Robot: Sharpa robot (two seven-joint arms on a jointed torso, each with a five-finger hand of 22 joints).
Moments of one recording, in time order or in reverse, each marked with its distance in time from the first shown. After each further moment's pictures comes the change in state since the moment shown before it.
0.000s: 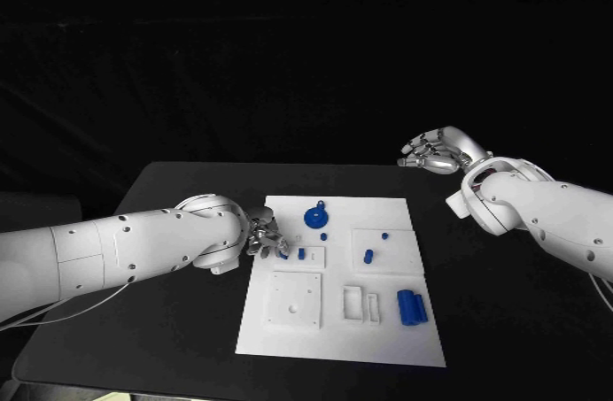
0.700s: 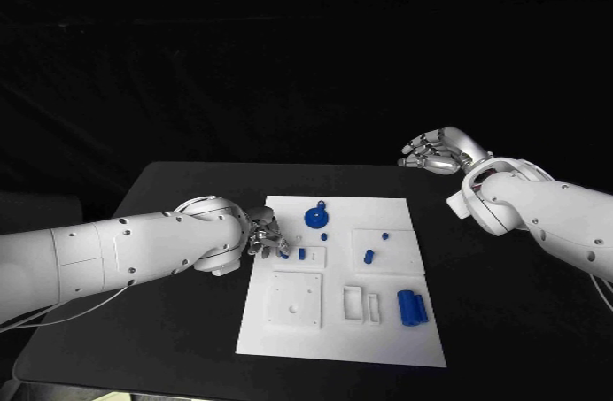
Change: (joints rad) left arm -0.006 -0.005 -0.001 0.013 -0.023 -0.031 0.001; left_hand 0.000 0.000 0.003 0.003 0.001 0.000 -0.001 0.000 0.000 0.000 0.000 0.000 0.002 0.000 0.000 0.000 0.001 -0.001 0.004 -0.004 0.004 0.001; right arm 0.000 0.001 0.000 -0.001 0.001 0.002 0.000; right_hand 0.000 0.000 -0.003 0.003 0.004 0.000 0.000 0.000 -0.001 0.000 0.000 0.000 -0.004 0.000 0.000 0.005 -0.005 0.000 0.000 0.000 -0.004 0.002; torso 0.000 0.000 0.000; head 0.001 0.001
